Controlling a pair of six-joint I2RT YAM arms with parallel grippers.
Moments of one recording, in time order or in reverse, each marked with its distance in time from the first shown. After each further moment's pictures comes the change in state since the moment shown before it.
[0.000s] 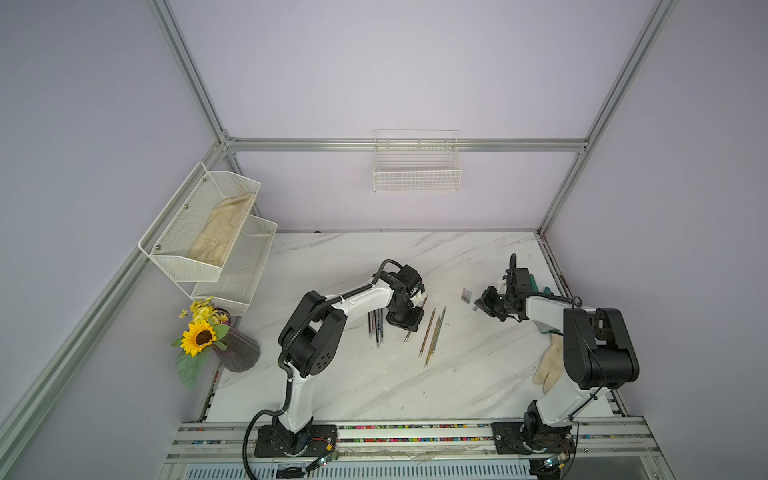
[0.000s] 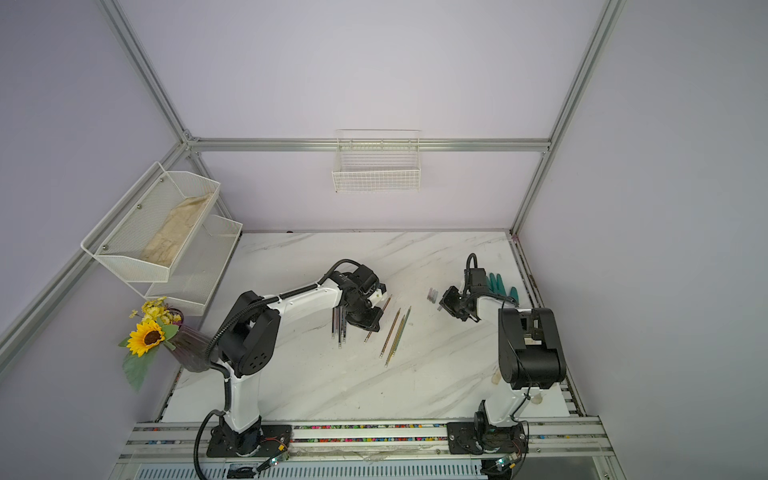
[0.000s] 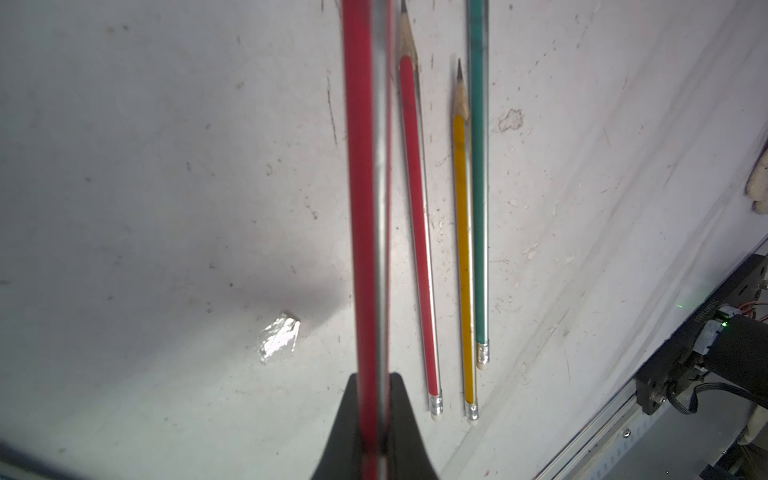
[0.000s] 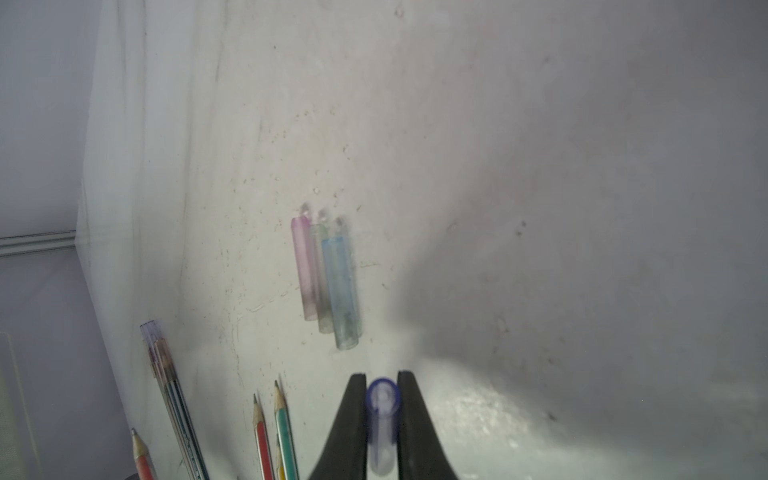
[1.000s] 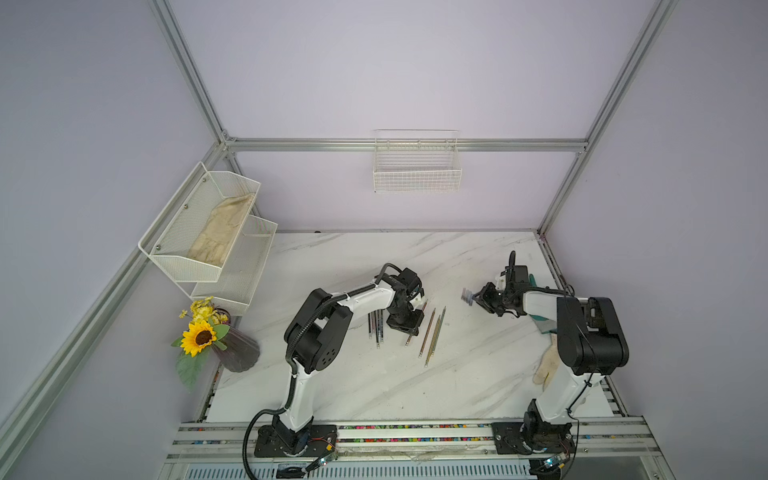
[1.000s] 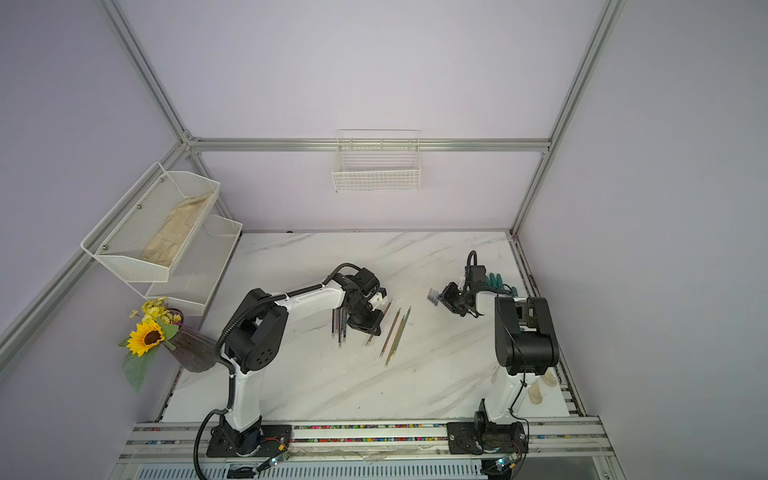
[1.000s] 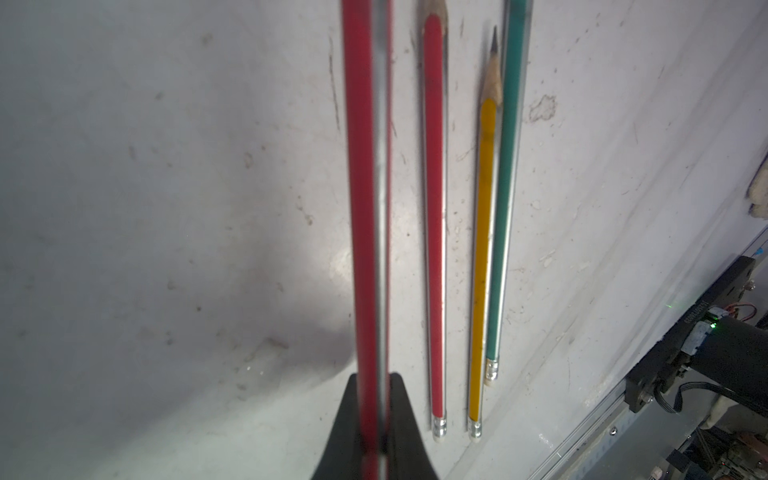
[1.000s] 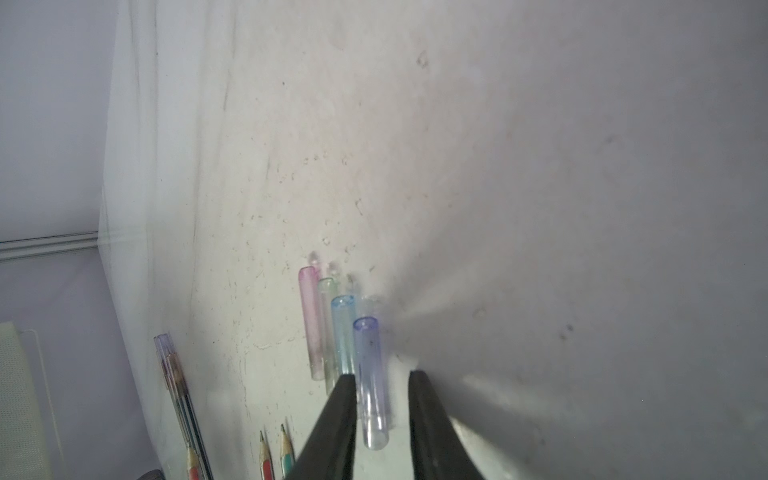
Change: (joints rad) left arm 0.005 0.044 -0.008 0.015 0.054 -0.020; right arm -0.017 0.100 0.062 0.062 -0.059 -0.006
